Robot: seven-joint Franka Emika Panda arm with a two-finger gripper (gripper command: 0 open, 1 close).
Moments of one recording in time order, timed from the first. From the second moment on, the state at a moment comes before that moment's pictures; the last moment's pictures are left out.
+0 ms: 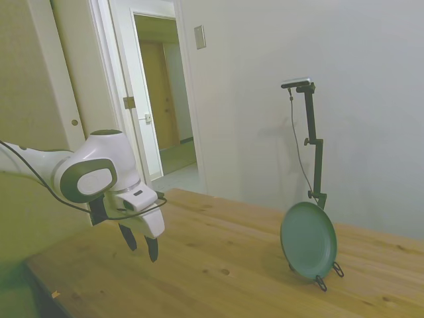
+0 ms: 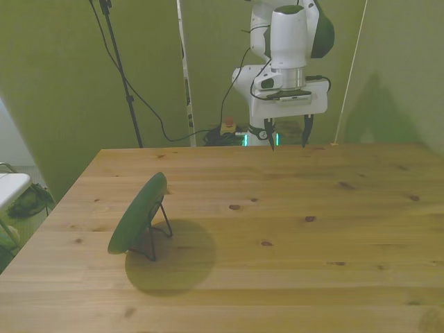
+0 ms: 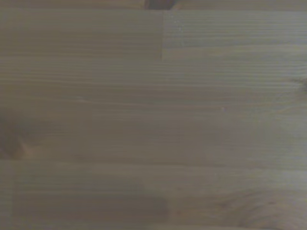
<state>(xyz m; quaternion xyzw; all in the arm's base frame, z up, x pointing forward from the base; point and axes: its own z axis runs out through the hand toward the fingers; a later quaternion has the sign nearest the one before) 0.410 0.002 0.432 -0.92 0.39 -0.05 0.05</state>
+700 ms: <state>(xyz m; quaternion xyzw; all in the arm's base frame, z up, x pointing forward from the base) 0.446 -0.174 0.544 -0.84 0.51 -0.18 0.04</state>
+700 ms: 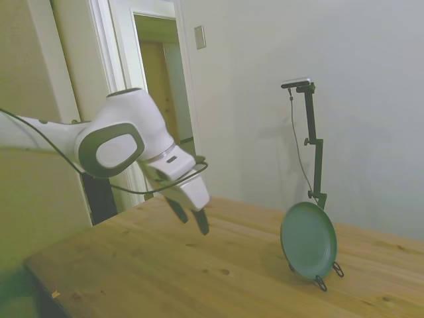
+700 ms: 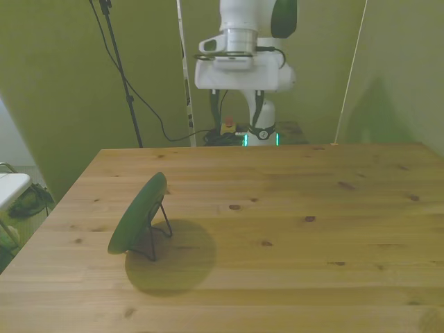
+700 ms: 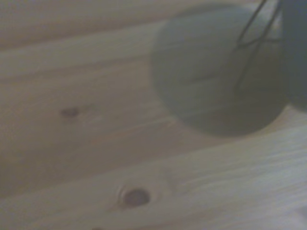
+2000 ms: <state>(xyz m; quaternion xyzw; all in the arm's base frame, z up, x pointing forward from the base) 0.558 -0.361 0.566 -0.82 0.51 -0.15 0.20</state>
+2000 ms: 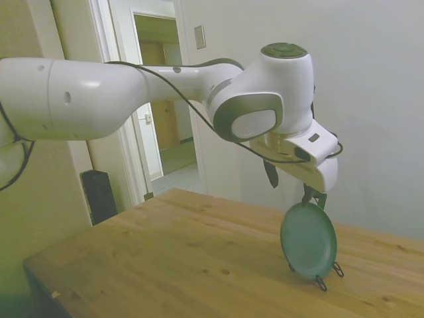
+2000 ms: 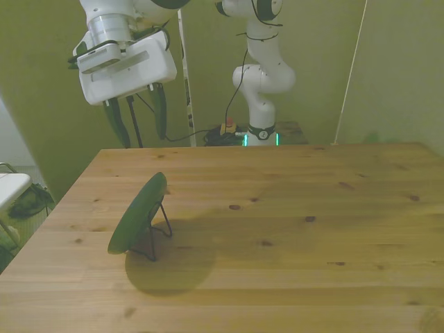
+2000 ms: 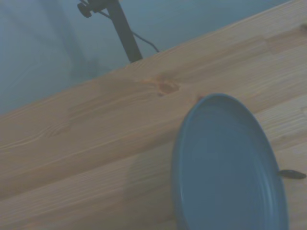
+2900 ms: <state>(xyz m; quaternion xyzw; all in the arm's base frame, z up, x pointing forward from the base) 0.617 -0.335 0.513 -0.83 0.51 -0.08 0.23</state>
